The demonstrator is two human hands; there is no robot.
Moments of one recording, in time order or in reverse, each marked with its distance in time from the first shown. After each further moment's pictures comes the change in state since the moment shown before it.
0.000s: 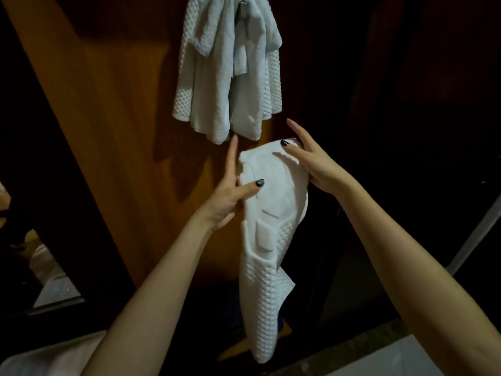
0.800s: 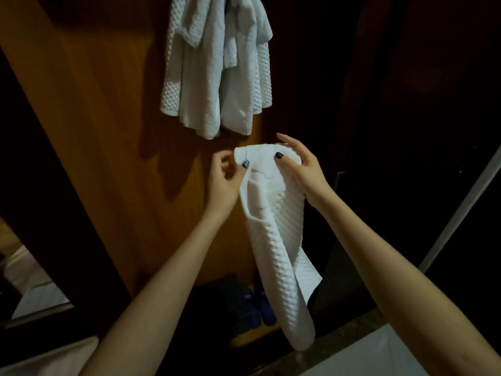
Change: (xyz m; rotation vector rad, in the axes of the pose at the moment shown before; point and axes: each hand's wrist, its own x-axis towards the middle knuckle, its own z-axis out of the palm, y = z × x) left_hand 0.014 -0.024 -0.010 0.575 0.539 0.123; right_hand -0.027 0.024 0.031 -0.103 0.286 -0.145
